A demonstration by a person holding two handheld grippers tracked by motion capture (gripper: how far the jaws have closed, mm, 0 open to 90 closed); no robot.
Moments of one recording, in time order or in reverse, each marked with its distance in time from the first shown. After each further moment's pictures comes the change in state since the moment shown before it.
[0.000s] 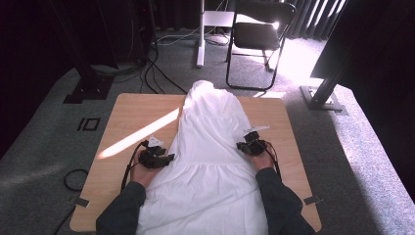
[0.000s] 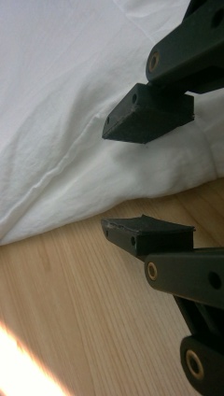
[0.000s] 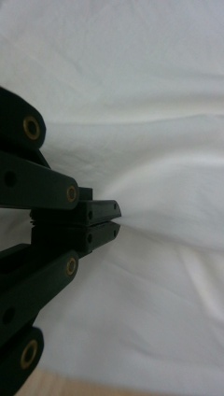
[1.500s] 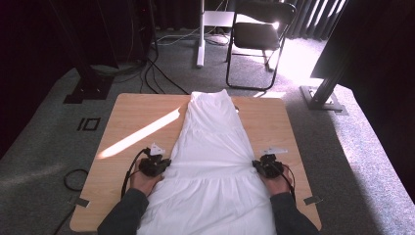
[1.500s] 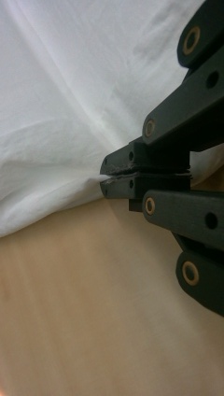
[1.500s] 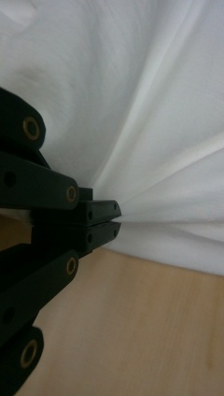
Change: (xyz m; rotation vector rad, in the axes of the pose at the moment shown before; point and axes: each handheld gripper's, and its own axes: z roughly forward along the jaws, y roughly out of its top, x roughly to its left) left arm -0.022 -0.028 -0.016 0.042 -0.008 0.039; right arm 0.009 -0.081 -0.051 0.012 -0.093 0.046
